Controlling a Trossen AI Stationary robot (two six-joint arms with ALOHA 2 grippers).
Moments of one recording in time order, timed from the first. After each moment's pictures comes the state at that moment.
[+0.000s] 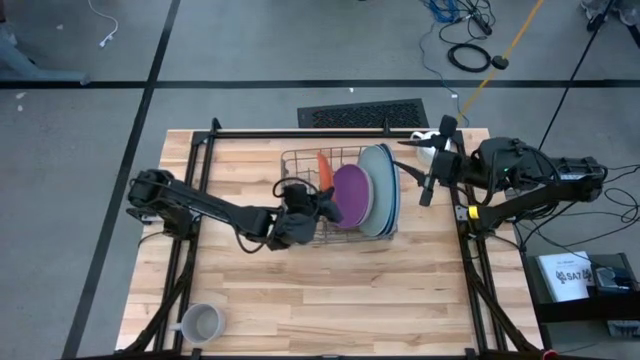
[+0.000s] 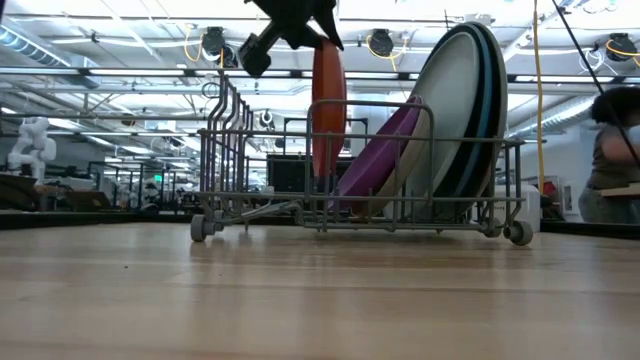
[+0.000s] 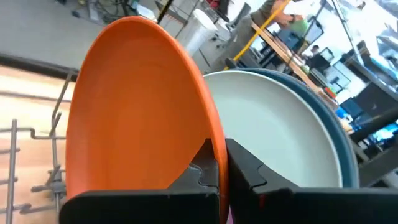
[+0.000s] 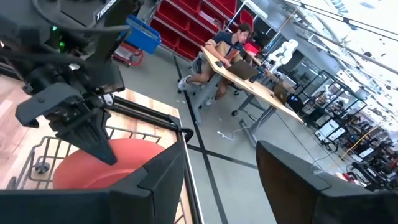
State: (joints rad) left arm -0.23 1.69 1.21 0.08 -1.04 -1.07; right arm 0.13 0.94 1.25 -0.43 0.50 -0.51
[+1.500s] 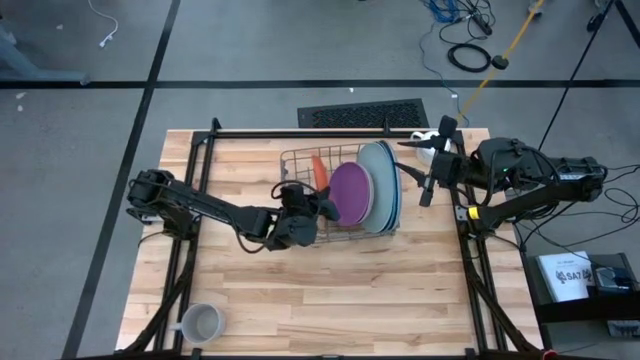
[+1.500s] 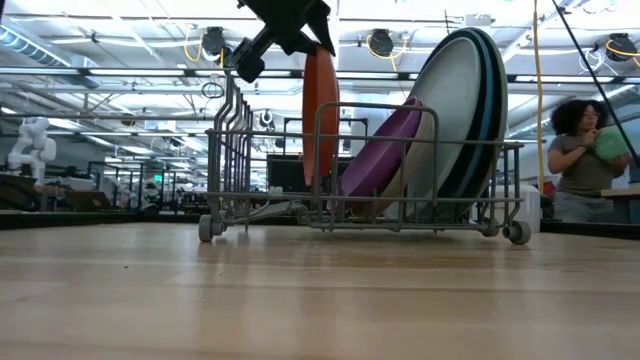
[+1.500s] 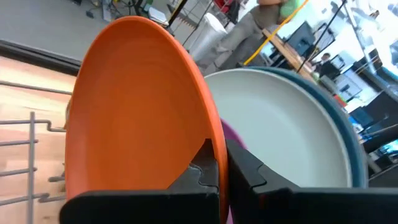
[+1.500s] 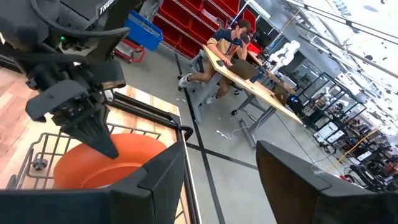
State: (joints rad) left arm -0.24 1.70 1.21 0.00 -1.07 -1.17; right arm 0.13 0.94 1.25 -0.44 0.49 -0.53
